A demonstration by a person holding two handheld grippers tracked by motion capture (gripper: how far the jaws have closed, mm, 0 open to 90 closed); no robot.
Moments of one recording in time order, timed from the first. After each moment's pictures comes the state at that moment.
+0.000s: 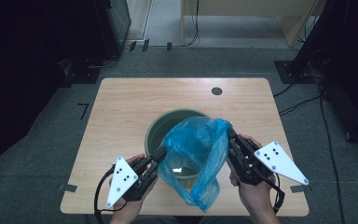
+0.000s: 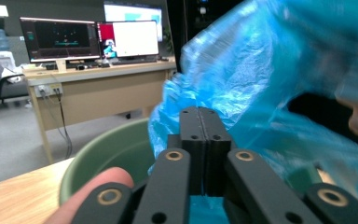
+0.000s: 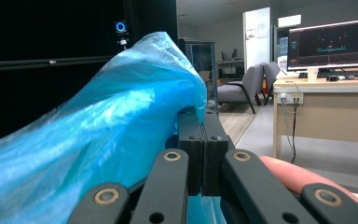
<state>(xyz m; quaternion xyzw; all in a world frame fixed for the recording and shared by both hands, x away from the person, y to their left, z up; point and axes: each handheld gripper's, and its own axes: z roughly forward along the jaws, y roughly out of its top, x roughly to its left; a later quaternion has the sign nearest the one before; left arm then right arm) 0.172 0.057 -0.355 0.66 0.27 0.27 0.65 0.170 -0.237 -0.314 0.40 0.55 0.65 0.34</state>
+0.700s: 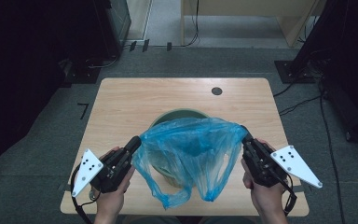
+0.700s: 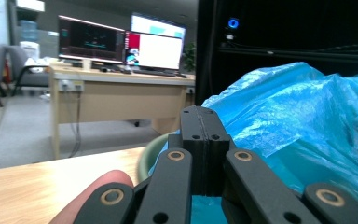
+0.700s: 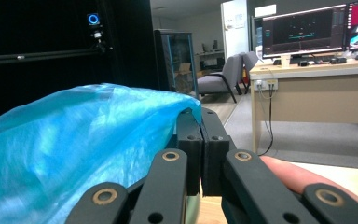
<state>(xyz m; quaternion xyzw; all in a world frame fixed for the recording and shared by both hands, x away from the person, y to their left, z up) 0.188 0.106 -0.357 0.60 0.34 0.27 0.67 0.169 -0.273 -0.336 0.44 0.54 0.63 0.35</state>
